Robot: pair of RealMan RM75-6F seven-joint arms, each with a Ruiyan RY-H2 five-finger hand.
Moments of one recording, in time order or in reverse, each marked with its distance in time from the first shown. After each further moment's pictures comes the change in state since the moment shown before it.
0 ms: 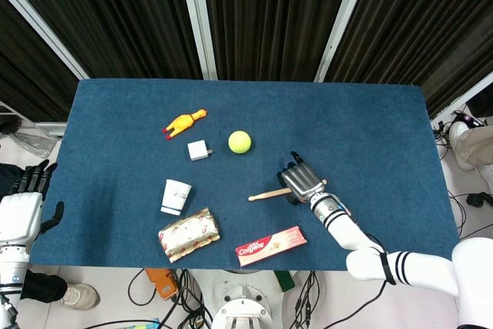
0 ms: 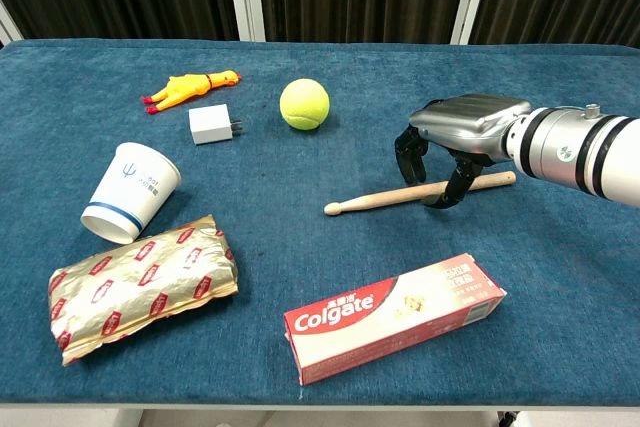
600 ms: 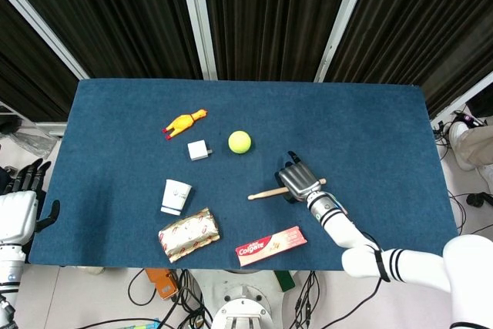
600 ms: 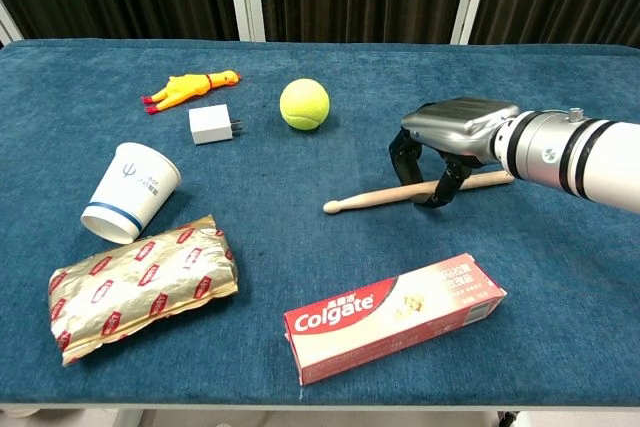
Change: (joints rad) left arm 0.003 0.008 -0.013 -0.004 -0.025 -0.003 -0.033; right arm 0.027 -0.032 -0.007 0.042 0.015 0.003 0.028
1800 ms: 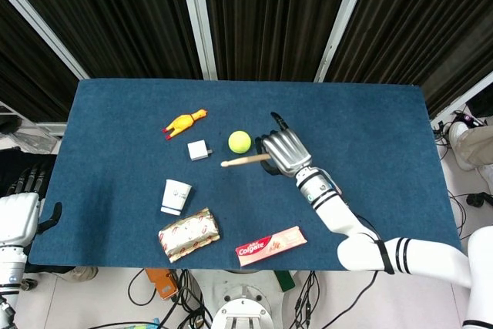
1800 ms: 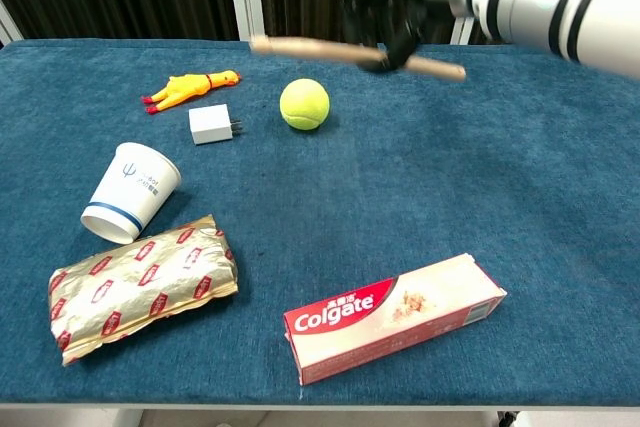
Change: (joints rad) left arm 0.002 0.007 0.010 -0.013 0.003 -0.007 0.004; right arm 0.078 0.139 0.193 -0.235 -0.009 0.141 0.014
